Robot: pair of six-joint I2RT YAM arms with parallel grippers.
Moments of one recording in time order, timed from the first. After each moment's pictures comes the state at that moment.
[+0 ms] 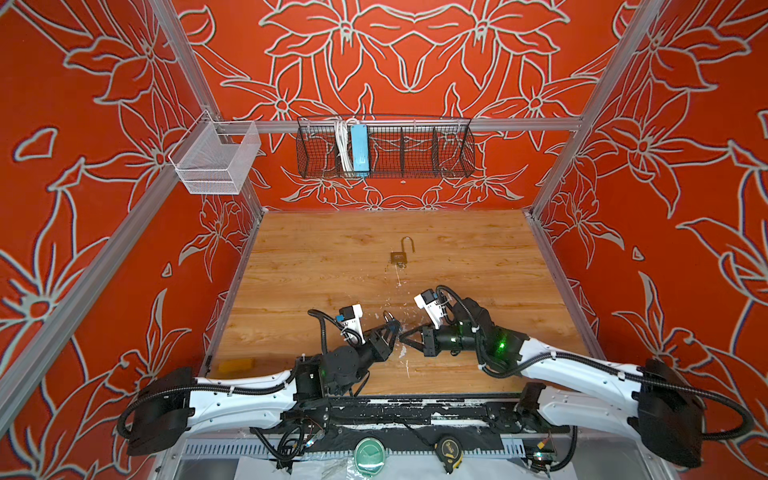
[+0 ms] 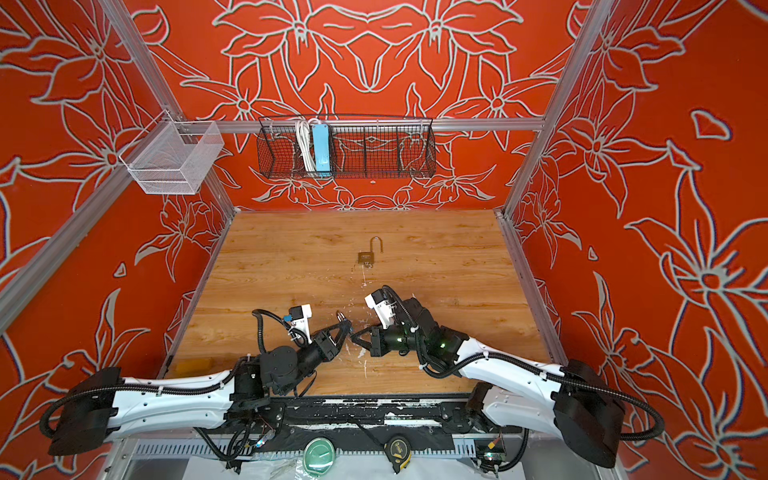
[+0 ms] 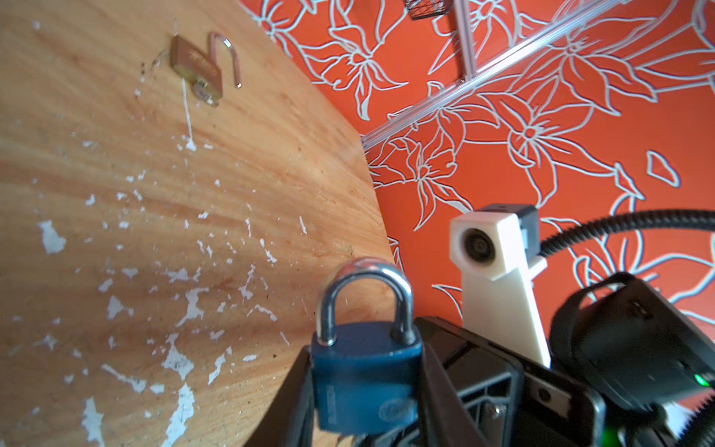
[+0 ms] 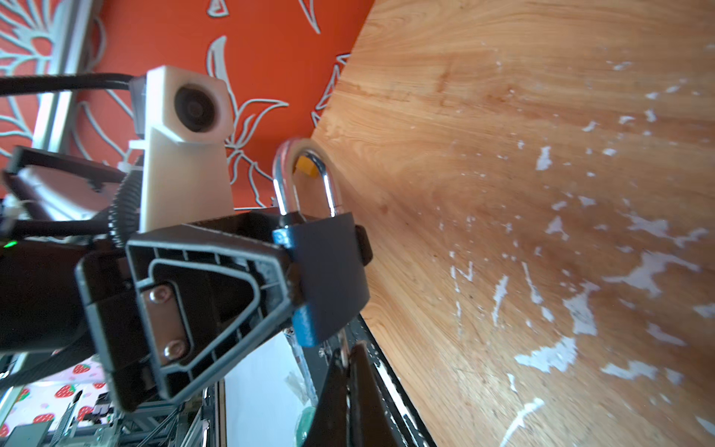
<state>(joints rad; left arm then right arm) -1.20 0.85 0.24 0.48 -0.50 -1.09 0.90 1.09 0.52 0.18 -0.45 0.80</state>
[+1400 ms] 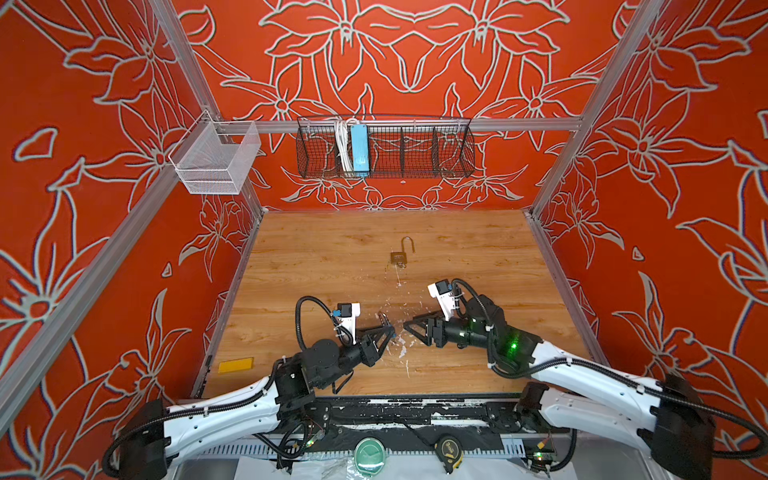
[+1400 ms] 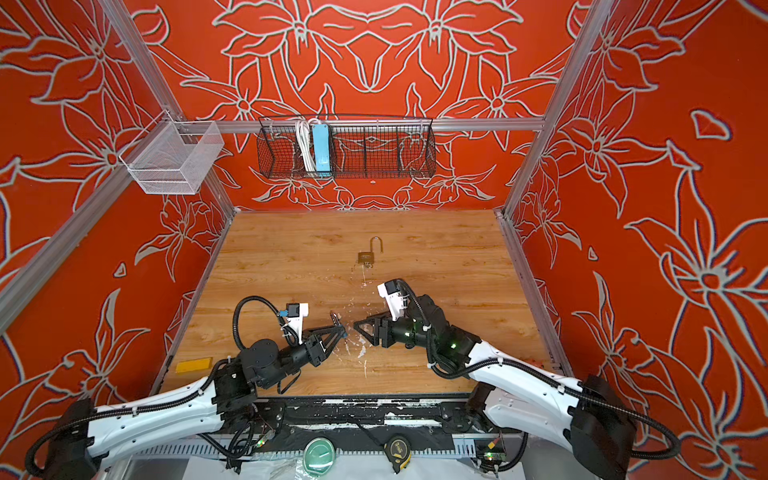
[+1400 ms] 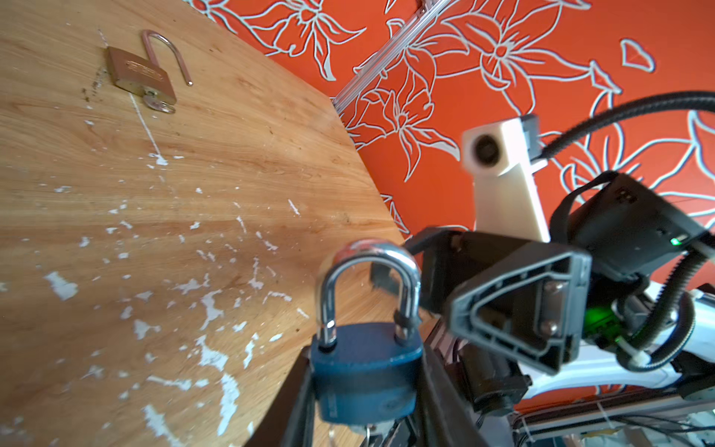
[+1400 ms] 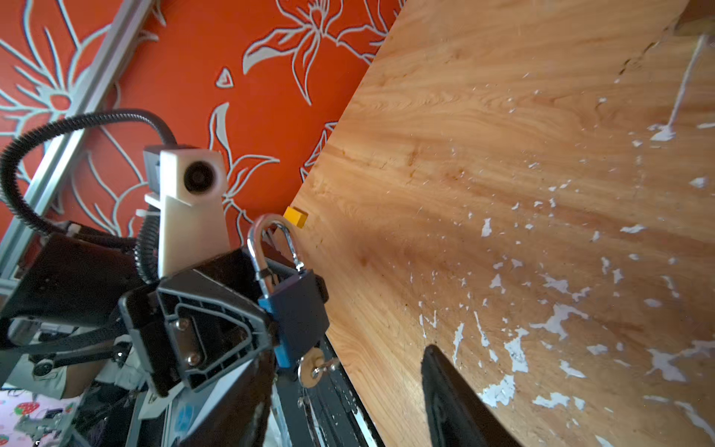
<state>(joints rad) -1.00 0.59 0.20 0.27 -0.16 -0.86 0.86 0.95 0.51 0.13 -0.31 0.75</state>
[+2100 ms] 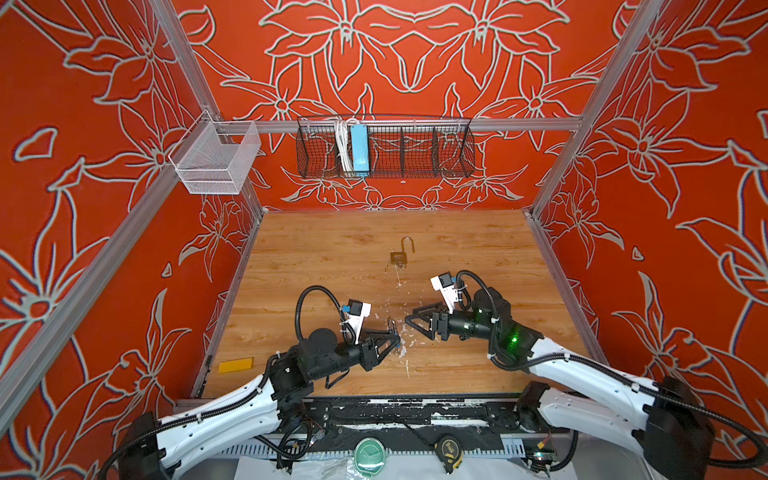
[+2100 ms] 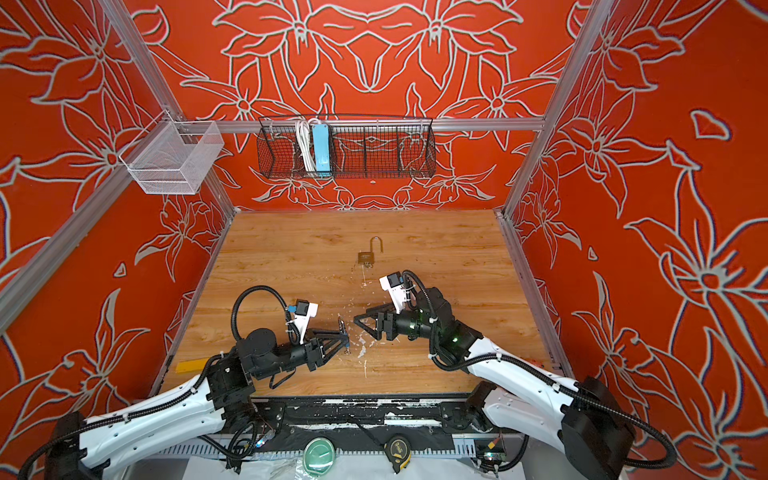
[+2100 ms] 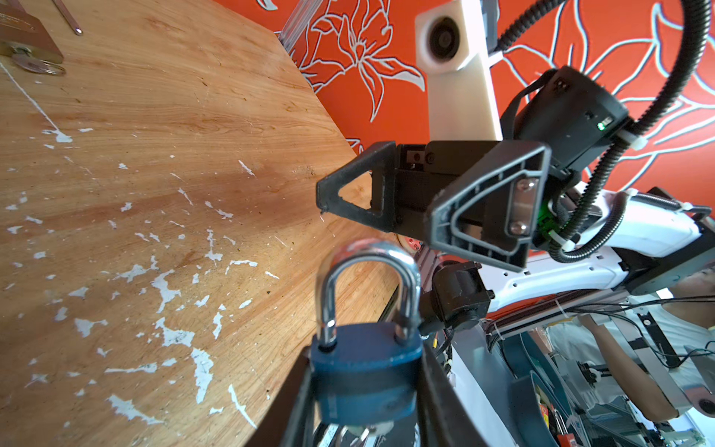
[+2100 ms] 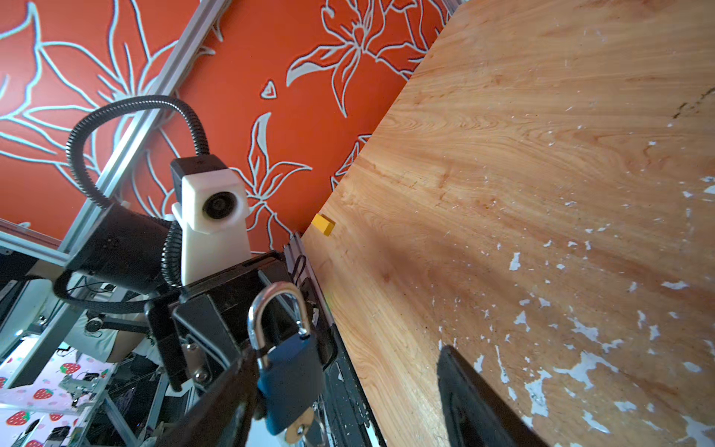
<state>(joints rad) -0.91 0.63 0.29 0.17 0.19 -0.76 0.75 1.01 0.51 0.26 -0.53 0.71</state>
